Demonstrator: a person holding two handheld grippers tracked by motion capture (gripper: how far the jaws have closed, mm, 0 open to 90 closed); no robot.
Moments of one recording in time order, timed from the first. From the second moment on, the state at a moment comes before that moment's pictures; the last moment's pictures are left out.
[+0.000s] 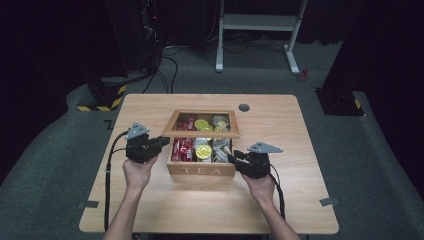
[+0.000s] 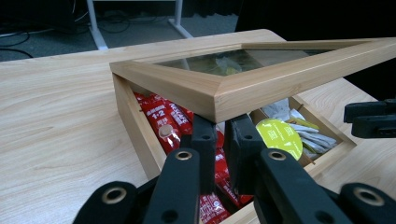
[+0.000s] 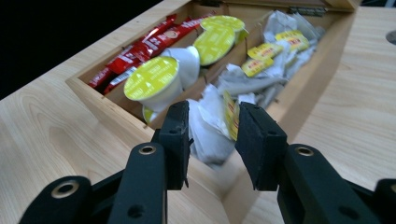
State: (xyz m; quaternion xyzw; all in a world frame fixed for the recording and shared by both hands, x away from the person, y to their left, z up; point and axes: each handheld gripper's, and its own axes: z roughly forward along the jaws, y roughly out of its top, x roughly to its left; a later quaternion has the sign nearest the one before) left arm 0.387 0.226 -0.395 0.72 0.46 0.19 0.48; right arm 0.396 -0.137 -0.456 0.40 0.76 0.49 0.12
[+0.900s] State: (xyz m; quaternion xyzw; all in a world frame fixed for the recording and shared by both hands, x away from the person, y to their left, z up) left arm 0.392 0.225 -0.389 0.72 0.46 0.19 0.48; right arm 0.410 -0.072 -0.460 0.35 0.79 0.48 0.15
